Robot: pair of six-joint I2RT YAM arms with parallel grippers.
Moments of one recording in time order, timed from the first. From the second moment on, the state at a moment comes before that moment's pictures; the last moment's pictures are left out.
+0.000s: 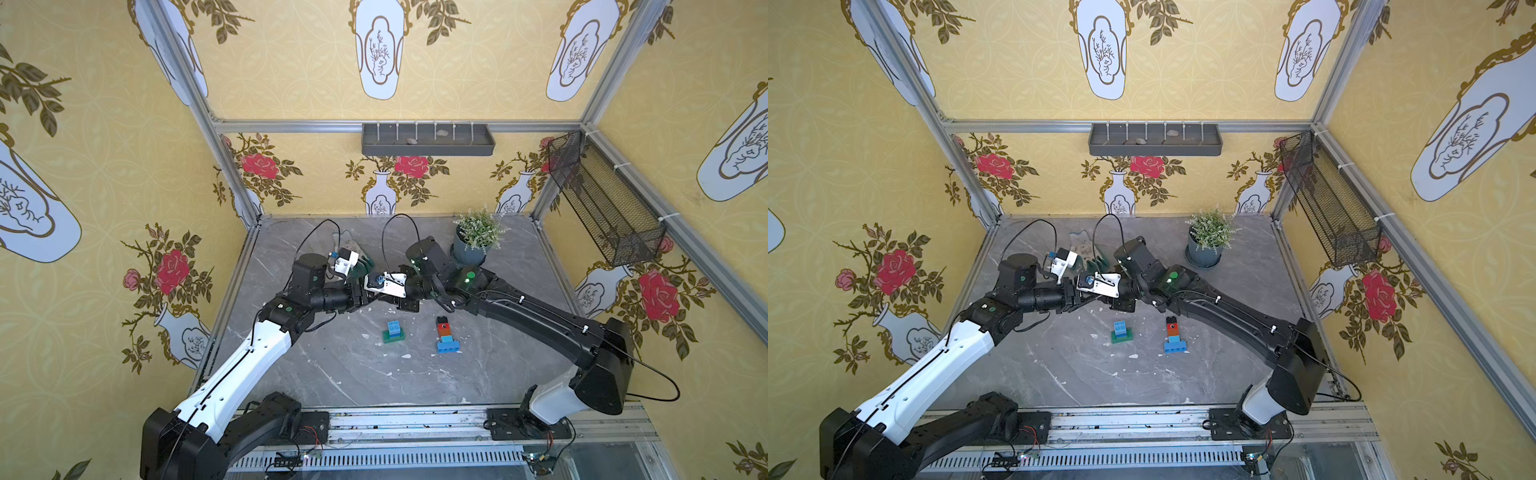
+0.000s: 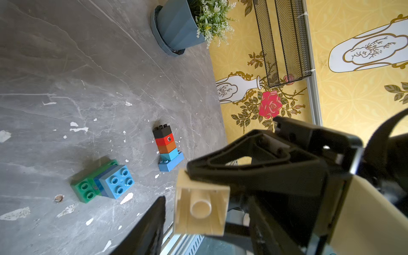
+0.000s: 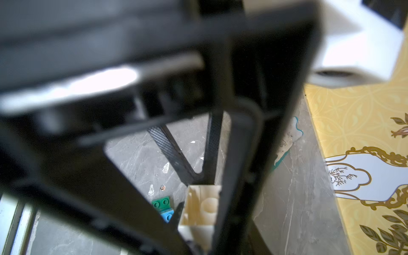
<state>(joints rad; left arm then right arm) -0.45 1.08 0.86 -0.30 0.72 -0.82 0.99 1.54 1.38 -0.54 -0.25 -0.67</state>
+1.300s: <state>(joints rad) -0.41 1.11 0.68 0.35 0.84 -1.30 0.76 1.31 1.00 0.06 -0.68 -0.27</state>
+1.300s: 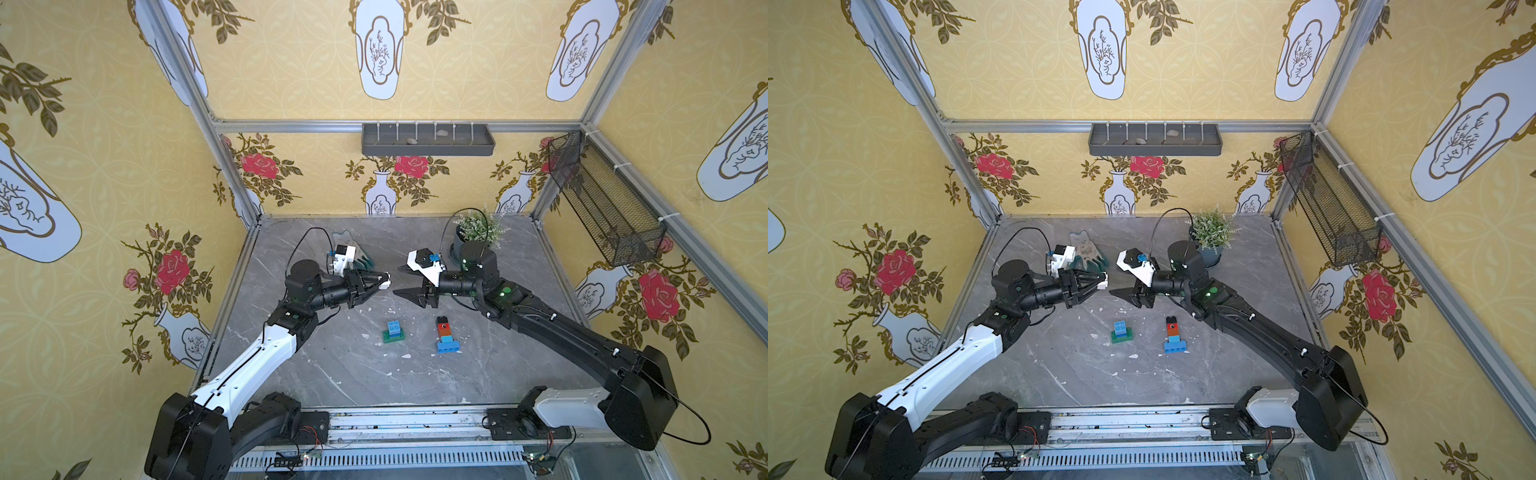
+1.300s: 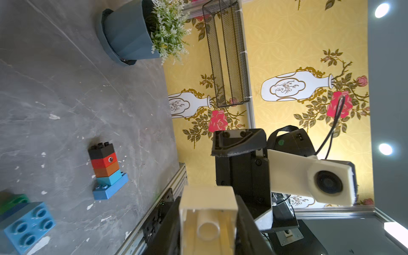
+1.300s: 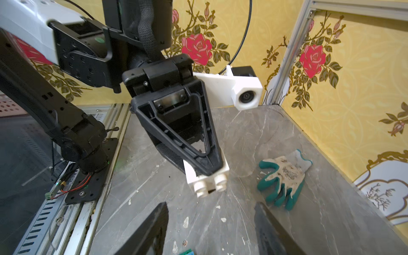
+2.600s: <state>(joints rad) -0.41 1.10 0.61 0.62 0.87 -1.48 0.77 1.40 1.02 0.26 -0.80 -0.17</state>
